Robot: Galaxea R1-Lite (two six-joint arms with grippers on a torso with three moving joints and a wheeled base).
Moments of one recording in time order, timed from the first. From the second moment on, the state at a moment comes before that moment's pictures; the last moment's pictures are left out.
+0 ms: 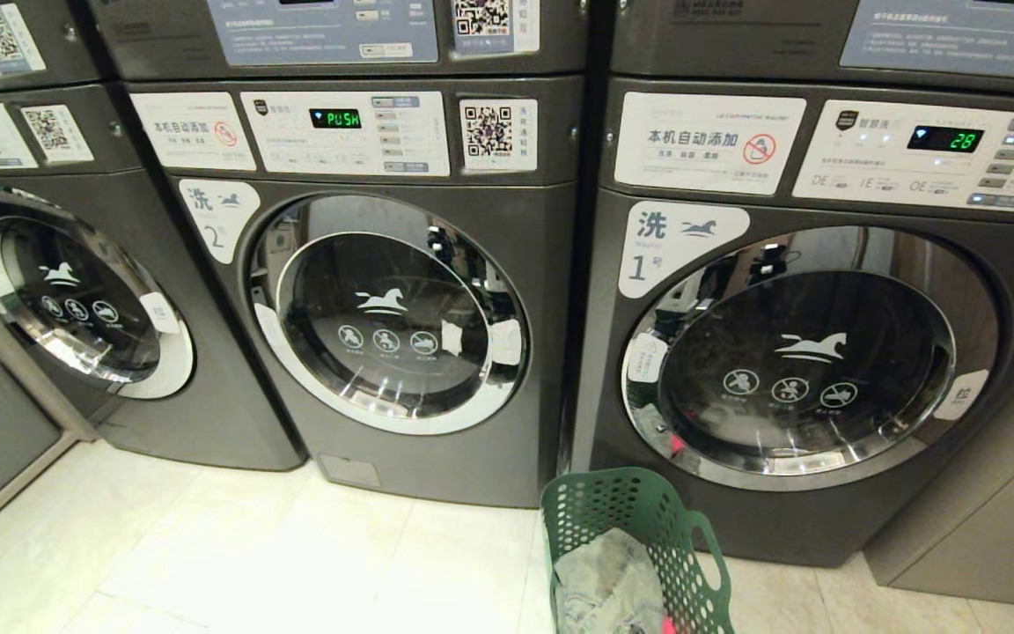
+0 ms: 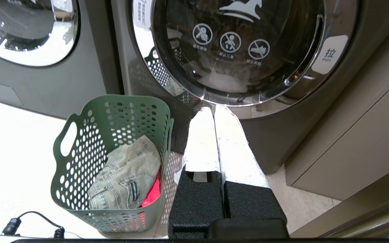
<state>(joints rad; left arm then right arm) 0.00 0.00 -0.11 0.27 0.03 0.00 0.00 0.00 0.00 0.00 0.01 -0.13</state>
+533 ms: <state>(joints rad) 0.00 0.00 -0.11 0.27 0.03 0.00 0.00 0.00 0.00 0.00 0.01 -0.13</state>
